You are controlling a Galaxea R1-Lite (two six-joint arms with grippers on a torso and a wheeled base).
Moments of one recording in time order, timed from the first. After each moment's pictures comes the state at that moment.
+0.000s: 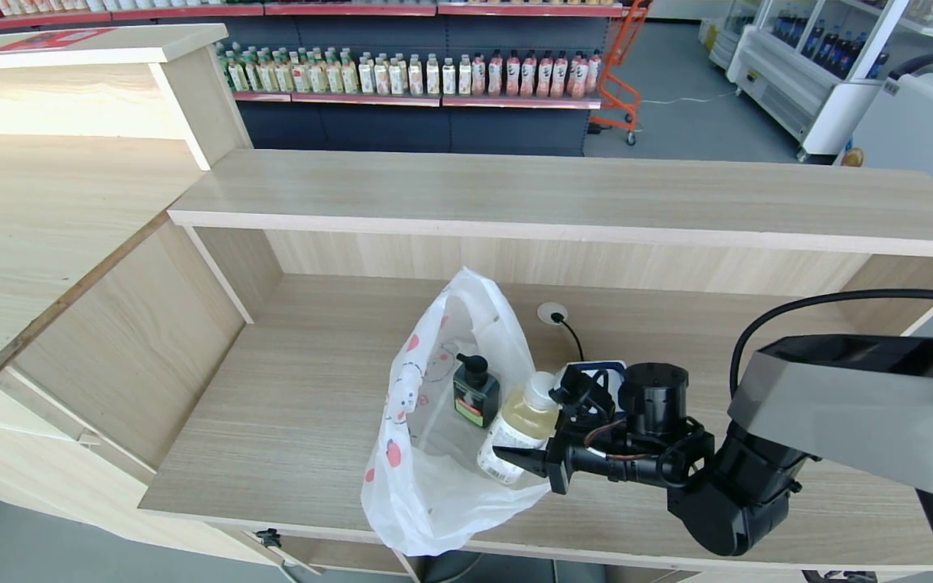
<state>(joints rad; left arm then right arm) 0.00 0.00 0.00 0.00 0.01 0.00 0.50 2.32 -0.76 -1.29 0.61 -0.24</state>
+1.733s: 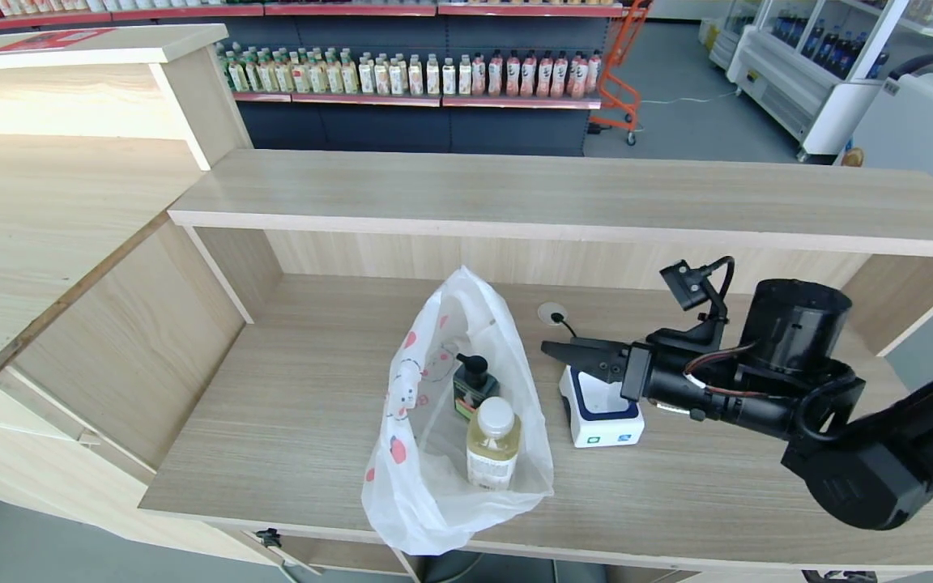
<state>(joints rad) 0.00 0.00 0.00 0.00 0.01 0.00 0.41 1.88 -0.65 -1.19 0.60 0.40</state>
